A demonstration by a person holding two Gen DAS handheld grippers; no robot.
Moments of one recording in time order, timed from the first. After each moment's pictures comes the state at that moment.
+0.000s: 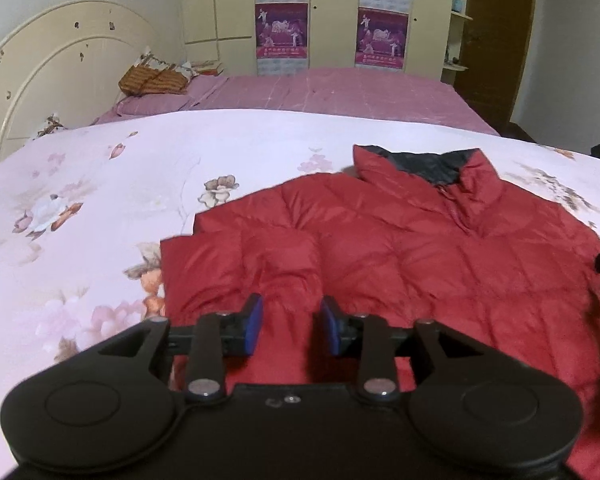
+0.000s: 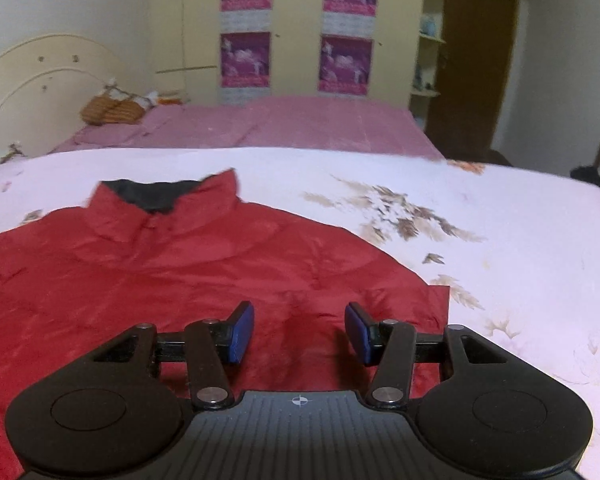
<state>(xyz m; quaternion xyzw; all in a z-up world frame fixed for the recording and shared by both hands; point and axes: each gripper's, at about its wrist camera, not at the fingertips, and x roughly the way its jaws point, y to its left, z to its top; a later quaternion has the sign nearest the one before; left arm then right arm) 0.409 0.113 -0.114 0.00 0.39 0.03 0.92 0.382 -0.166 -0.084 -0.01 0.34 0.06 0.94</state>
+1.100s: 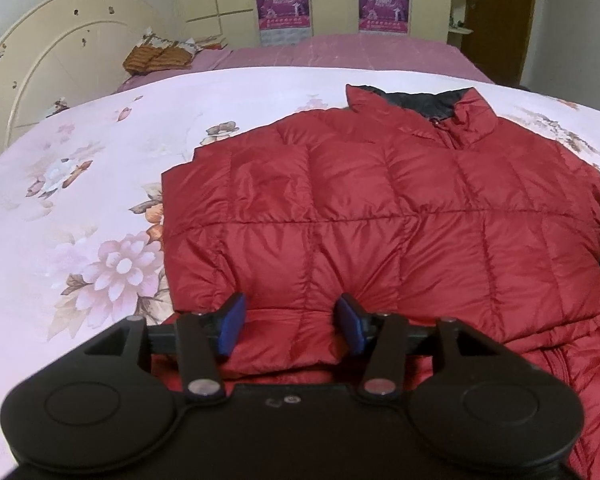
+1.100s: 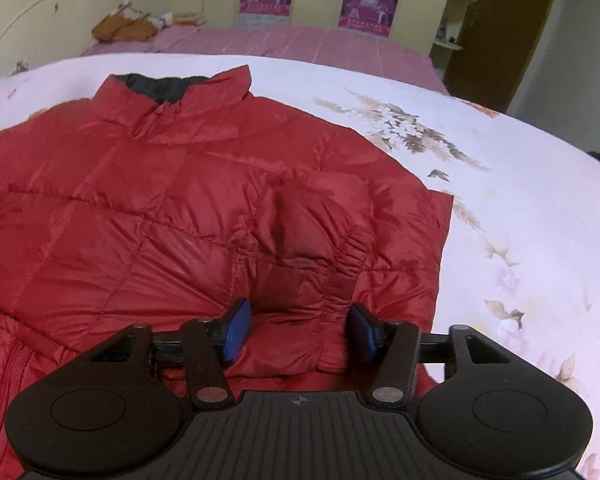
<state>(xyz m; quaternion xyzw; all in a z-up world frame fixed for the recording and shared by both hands) 0.385 0.095 -0.136 0.03 0.43 0.05 0.90 0.375 -0.170 -0.120 -0.08 0.45 0.06 0.89</state>
